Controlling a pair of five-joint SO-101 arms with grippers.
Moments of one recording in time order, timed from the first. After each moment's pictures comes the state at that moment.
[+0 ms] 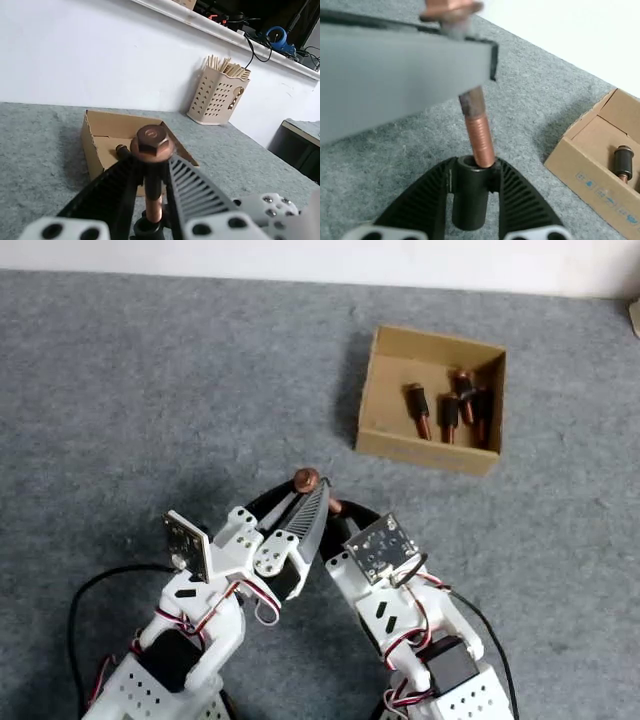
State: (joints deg) left arm 32.0 -103.5 94.9 14.8 24.0; right arm -32.2 -104.5 92.4 37.2 14.7
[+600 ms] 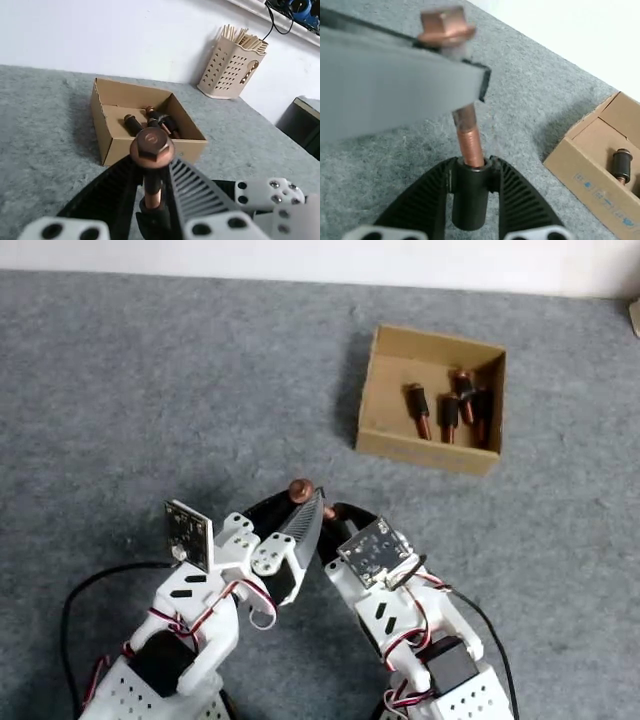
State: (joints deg) left arm 32.0 -103.5 89.8 27.7 26.9; right arm -32.4 -104.5 92.4 38.5 17.9
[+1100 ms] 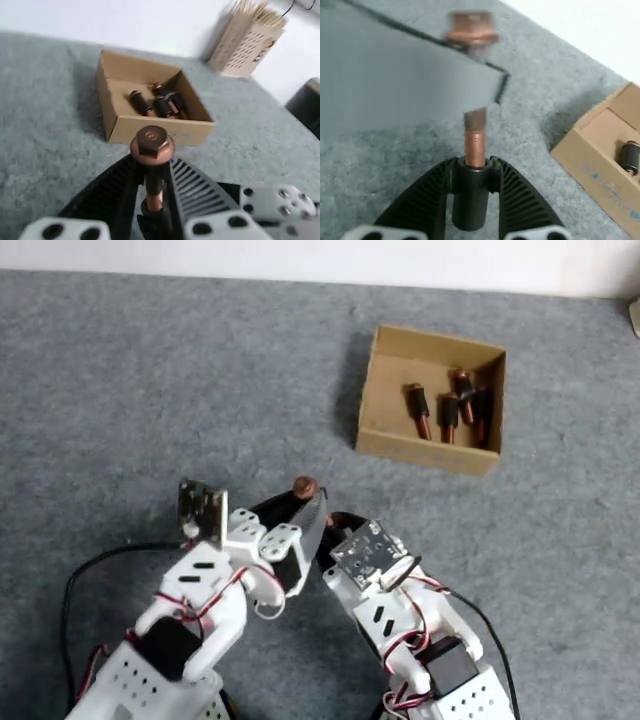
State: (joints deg) left arm 32.0 -85.3 81.6 27.7 30.1; right arm -35.0 -104.4 91.1 43.1 18.4
